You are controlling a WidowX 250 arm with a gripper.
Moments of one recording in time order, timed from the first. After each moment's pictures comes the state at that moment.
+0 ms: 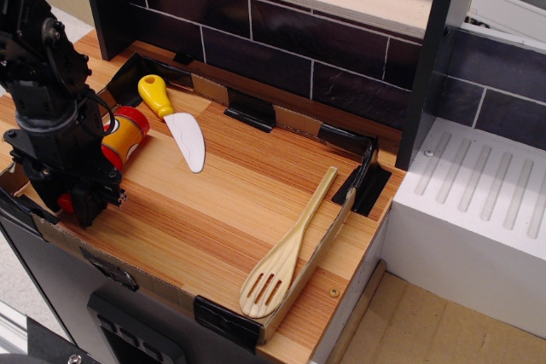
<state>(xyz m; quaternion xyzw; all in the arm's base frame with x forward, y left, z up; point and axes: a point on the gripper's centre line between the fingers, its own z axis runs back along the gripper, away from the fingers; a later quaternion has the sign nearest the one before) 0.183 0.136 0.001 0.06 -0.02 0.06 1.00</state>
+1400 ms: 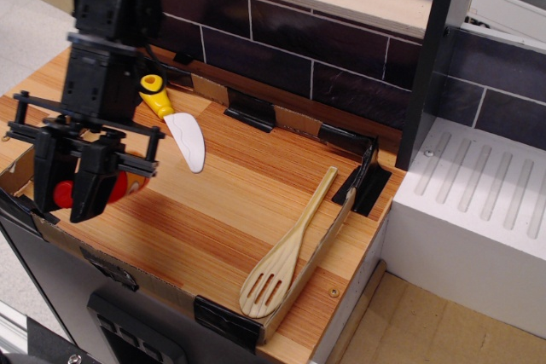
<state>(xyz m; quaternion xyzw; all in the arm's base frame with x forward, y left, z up) 0.150 0.069 0.074 0.01 0.35 0.12 0.93</state>
